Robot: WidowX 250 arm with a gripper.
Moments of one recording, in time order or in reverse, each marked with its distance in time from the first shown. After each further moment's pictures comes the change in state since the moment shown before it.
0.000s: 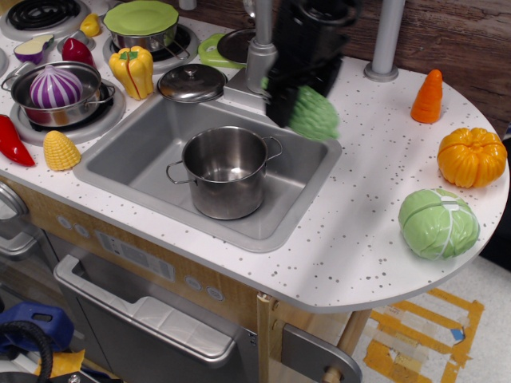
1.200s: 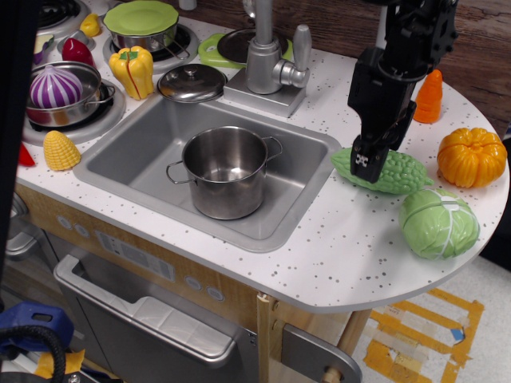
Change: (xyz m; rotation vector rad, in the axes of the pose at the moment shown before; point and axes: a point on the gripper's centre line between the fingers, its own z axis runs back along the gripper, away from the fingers) arm -0.095 -0.061 -0.021 -0.097 0.176 0.319
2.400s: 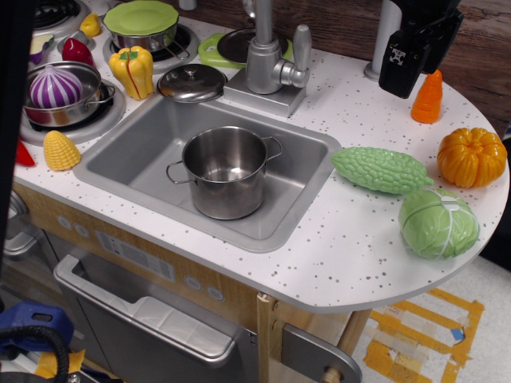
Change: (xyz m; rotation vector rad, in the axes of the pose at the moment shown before) arm -0.002 -0.018 0.092 0.109 -0.065 -0.098
